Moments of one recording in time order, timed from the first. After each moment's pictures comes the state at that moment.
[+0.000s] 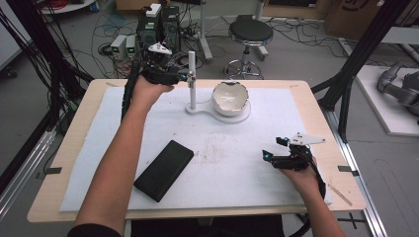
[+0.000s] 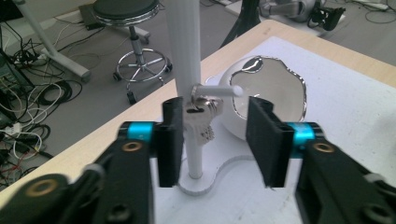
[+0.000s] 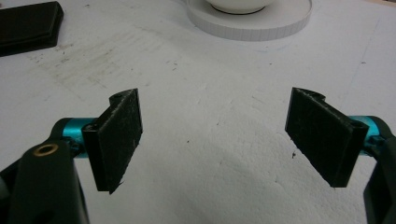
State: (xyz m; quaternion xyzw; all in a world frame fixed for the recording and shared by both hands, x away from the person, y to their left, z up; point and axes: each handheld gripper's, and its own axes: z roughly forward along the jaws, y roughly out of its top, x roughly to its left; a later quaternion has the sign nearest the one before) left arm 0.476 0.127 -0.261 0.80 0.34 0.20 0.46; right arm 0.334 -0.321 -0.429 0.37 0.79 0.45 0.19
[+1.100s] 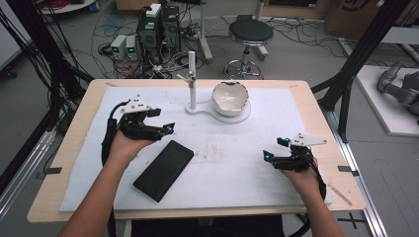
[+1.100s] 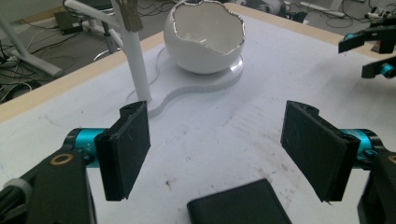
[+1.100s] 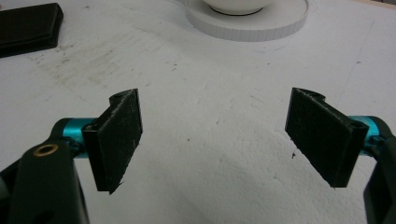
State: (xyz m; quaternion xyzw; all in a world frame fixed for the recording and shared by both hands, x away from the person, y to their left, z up) left arm 0.356 0.172 -0.341 0.79 0.31 0.18 0.50; right arm 0.330 -0.322 -0.428 0.38 0.79 0.45 0.19
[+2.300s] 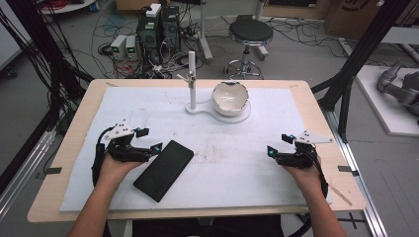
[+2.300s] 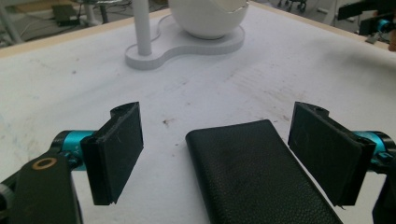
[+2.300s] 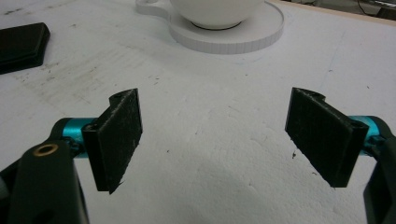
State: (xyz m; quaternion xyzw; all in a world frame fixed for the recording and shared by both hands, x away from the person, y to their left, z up) left arm 0.334 0.210 -0.403 0.77 0.32 0.15 0.54; right arm 0.335 -0.333 -0.425 0.39 0.77 0.47 0.21
